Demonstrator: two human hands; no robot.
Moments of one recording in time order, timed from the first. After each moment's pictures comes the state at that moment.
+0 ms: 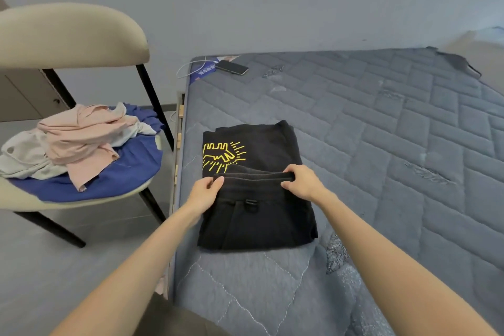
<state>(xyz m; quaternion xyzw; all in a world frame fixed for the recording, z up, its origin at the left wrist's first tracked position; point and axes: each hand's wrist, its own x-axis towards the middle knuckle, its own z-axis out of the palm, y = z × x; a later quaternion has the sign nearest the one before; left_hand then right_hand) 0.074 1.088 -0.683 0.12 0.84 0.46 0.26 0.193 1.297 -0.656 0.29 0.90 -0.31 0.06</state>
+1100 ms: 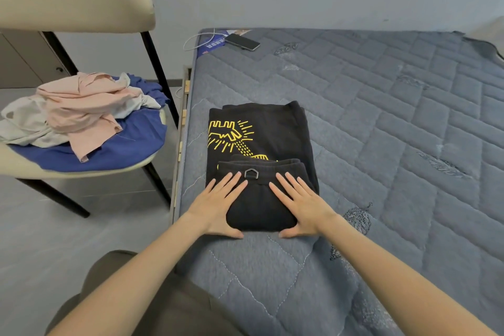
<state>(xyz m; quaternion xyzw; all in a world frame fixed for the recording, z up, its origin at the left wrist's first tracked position) 0.097 1.058 -0.741 0.52 0.84 -0.01 0.15 0.240 1.278 -0.734 -0.02 0.99 0.04 0.16</state>
